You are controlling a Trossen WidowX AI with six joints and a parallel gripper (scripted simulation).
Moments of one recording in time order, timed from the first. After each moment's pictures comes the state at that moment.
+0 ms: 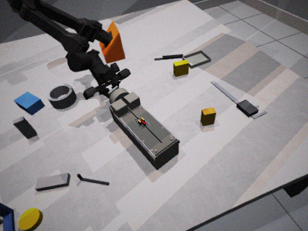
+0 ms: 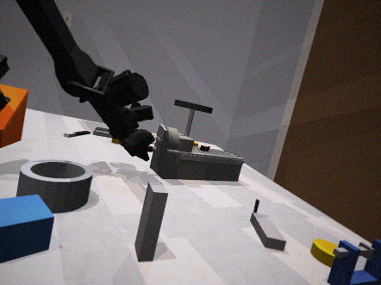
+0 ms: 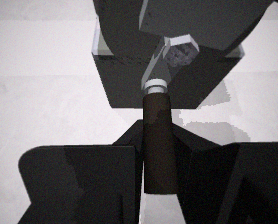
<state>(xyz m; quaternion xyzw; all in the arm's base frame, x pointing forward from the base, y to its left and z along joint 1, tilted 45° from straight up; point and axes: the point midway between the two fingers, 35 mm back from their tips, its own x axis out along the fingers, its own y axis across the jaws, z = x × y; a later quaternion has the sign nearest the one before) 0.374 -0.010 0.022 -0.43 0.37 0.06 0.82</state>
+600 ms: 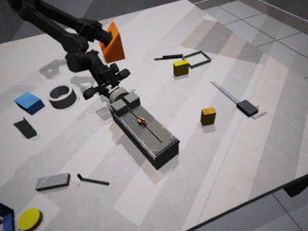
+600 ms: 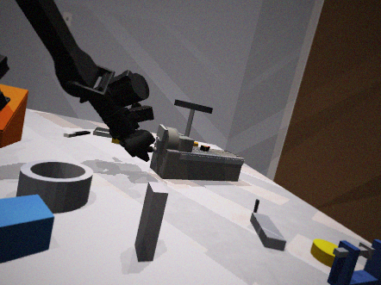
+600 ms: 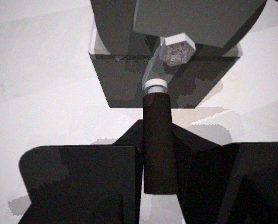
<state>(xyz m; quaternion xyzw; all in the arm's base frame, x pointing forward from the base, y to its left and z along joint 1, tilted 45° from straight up) 0.375 -0.011 0.023 -0.43 0.37 0.06 0.82</state>
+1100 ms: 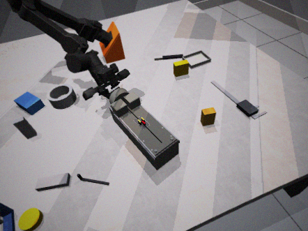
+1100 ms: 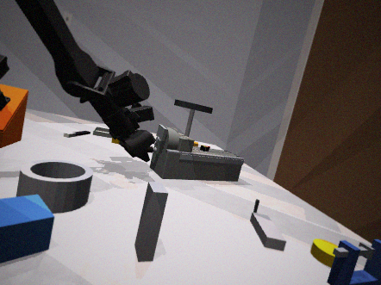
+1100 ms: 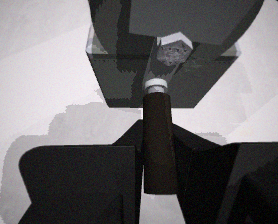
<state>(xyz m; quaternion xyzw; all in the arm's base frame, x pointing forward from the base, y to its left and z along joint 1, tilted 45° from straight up) 0.376 -0.012 0.025 -0.43 0.37 0.06 0.82</state>
